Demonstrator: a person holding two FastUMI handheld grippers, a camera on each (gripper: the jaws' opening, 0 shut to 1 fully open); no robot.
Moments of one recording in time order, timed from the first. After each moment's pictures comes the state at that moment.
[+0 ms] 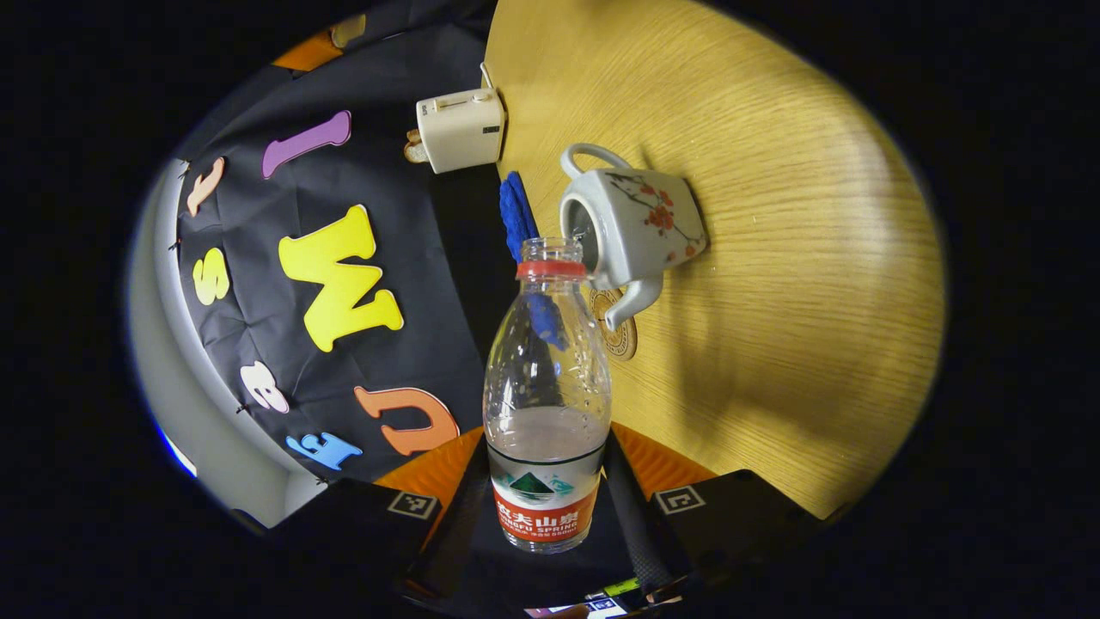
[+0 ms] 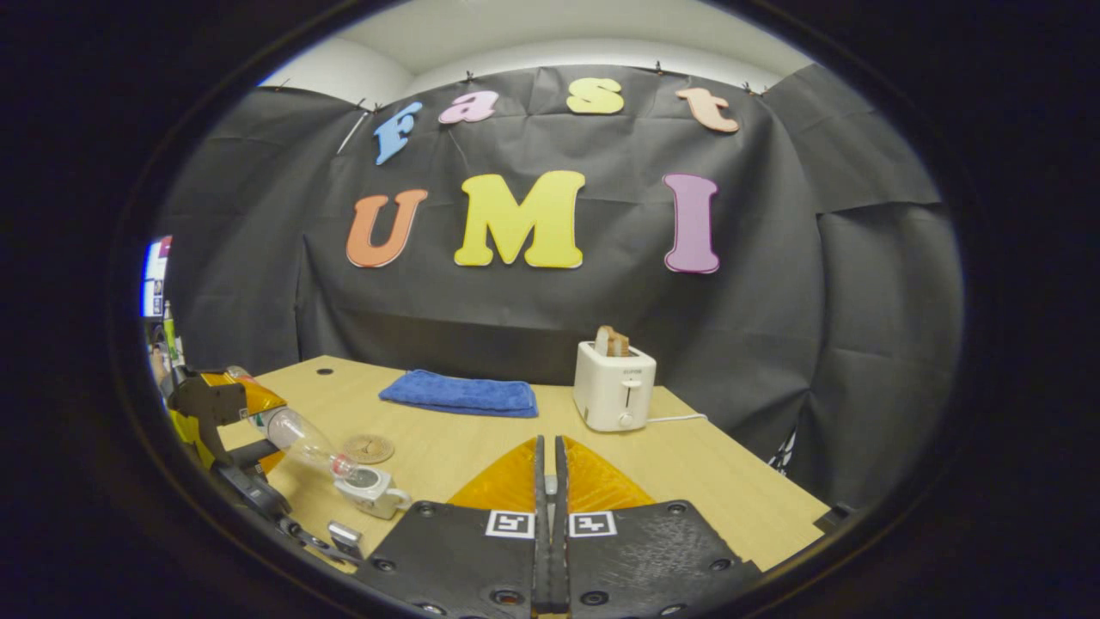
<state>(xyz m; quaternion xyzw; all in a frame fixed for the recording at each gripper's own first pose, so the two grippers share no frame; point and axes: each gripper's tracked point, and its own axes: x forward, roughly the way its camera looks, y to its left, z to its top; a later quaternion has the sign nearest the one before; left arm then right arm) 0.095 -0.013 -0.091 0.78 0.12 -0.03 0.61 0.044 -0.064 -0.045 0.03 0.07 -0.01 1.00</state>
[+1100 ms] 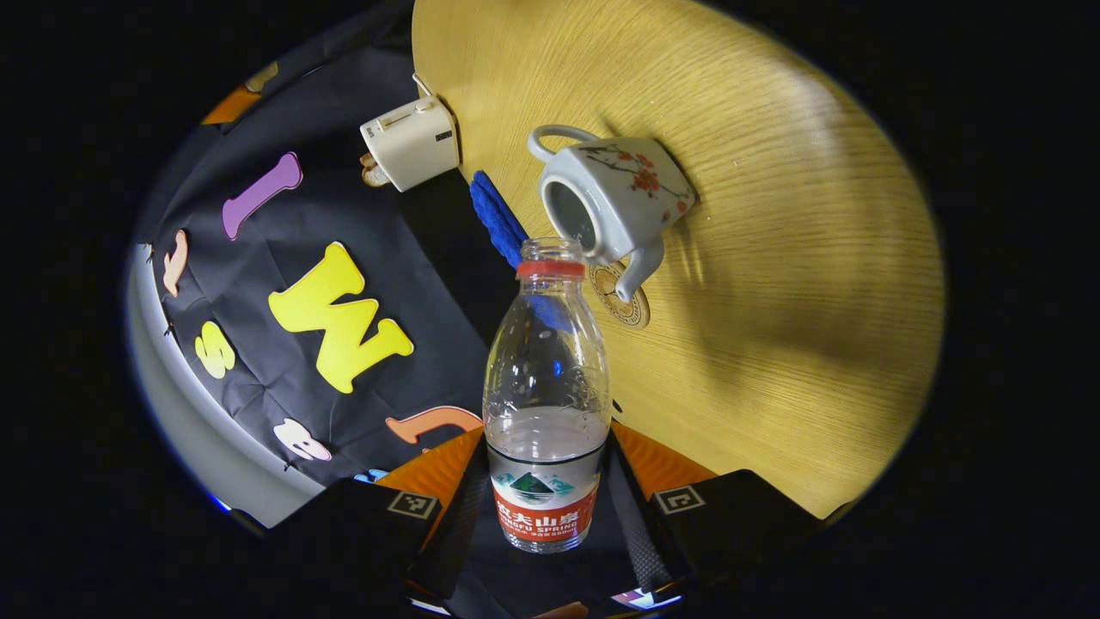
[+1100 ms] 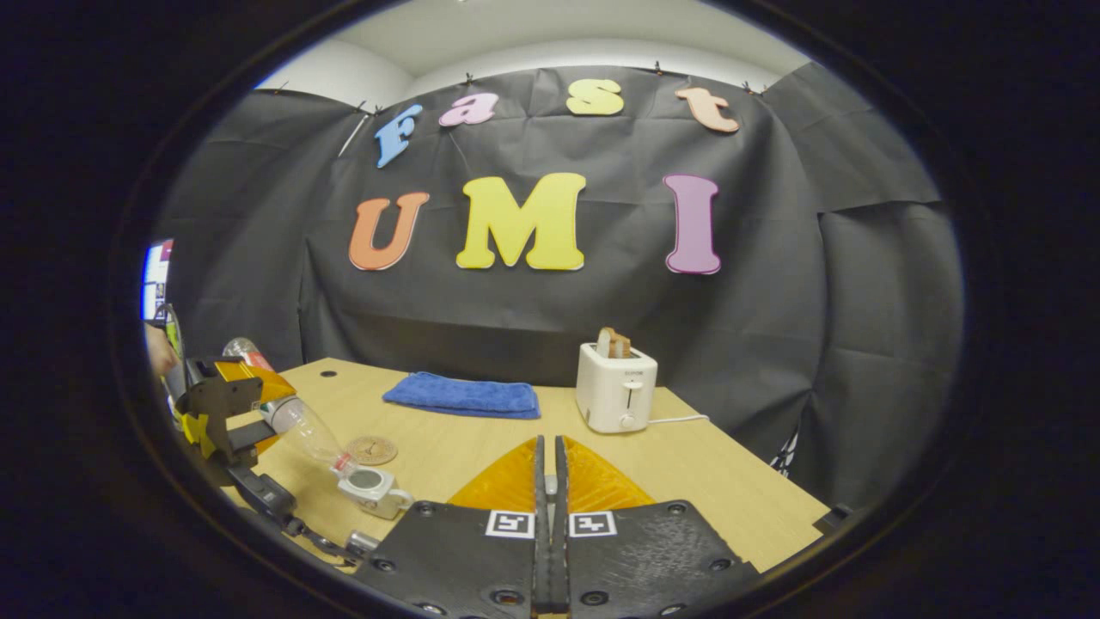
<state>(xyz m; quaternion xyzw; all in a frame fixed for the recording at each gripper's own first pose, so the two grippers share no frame) 0.099 -0.018 -0.070 0.86 0.13 -0.02 0.50 0.042 -0.066 -0.044 0.04 0.07 -0.01 1.00</state>
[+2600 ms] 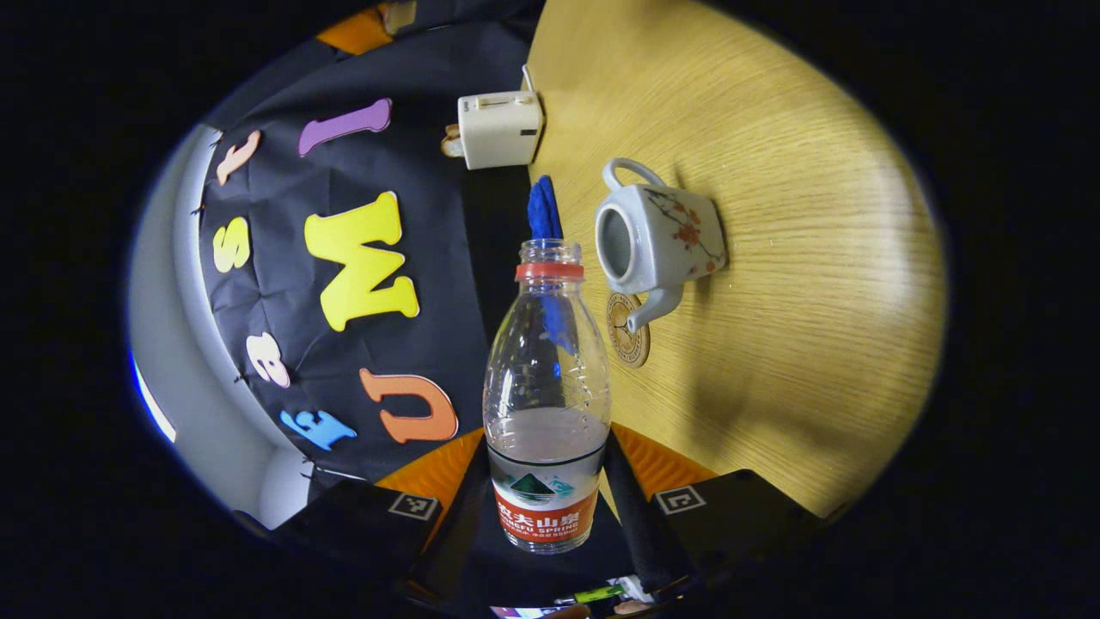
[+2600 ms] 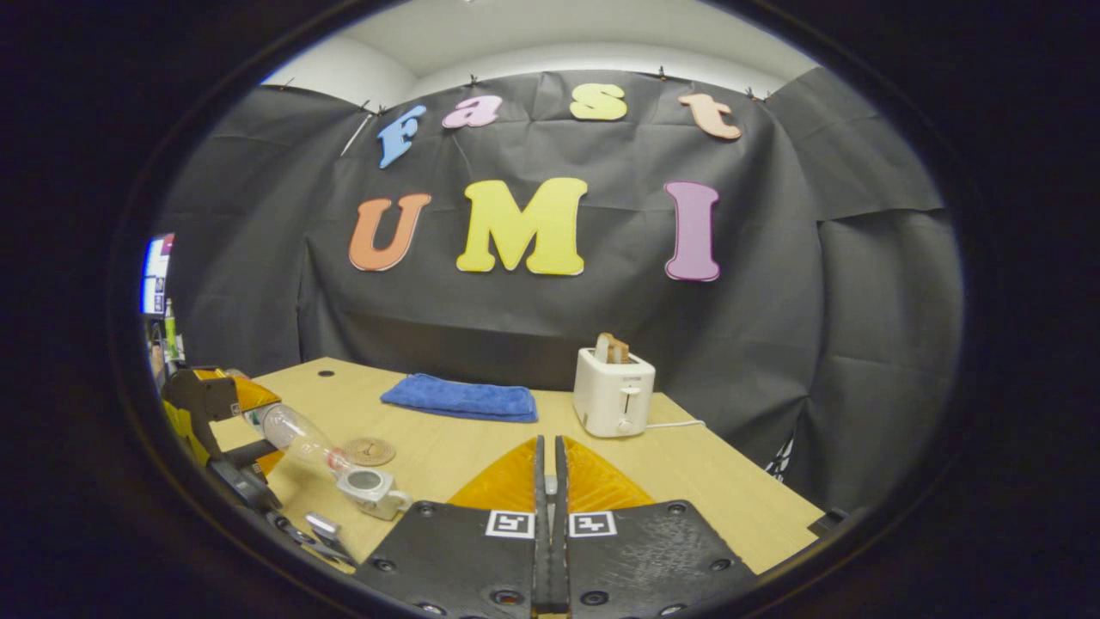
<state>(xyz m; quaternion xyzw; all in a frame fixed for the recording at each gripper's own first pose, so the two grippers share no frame) 0.083 0.001 -0.104 0.71 0.09 -0.02 0.69 0.039 -0.059 -0.039 0.03 0.07 -0.01 1.00</state>
